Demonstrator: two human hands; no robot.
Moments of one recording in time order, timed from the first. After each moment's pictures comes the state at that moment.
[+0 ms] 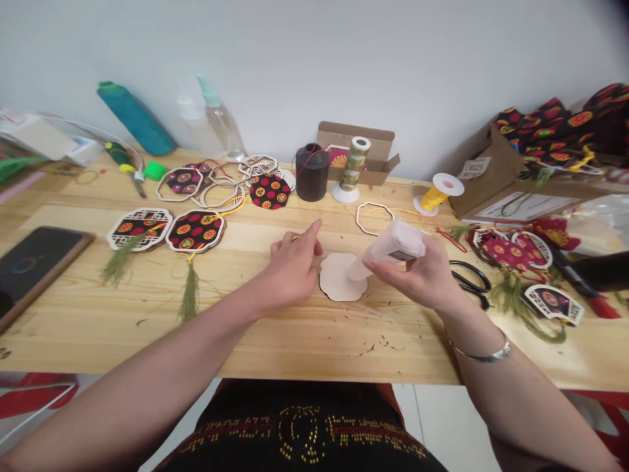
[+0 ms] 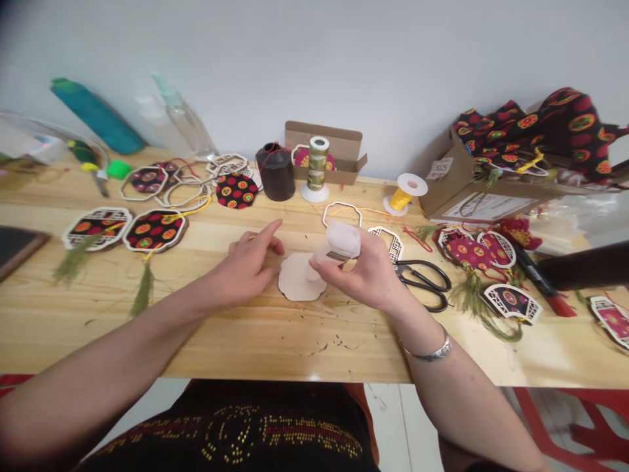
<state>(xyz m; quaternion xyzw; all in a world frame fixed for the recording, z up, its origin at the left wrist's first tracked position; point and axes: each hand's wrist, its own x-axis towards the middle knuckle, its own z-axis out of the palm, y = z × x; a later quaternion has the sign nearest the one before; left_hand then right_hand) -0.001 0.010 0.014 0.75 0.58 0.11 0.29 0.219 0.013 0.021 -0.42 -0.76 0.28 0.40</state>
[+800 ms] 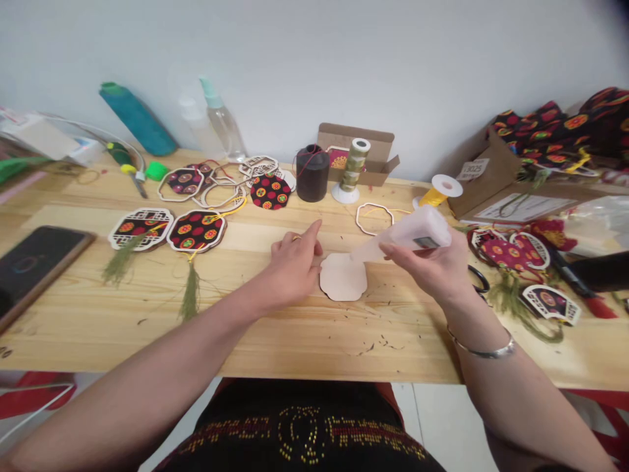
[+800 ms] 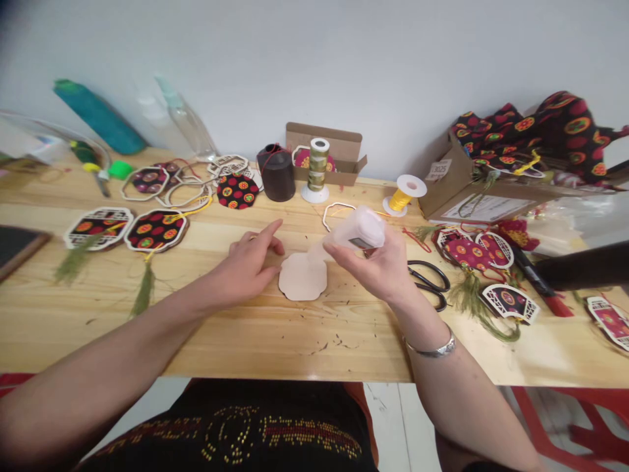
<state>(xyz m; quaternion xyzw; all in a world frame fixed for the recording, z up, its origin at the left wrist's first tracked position) -0.001 0.011 0.013 0.75 0.58 0.11 0.29 0.225 0.017 0.026 -0.46 -0.68 0.29 0.49</state>
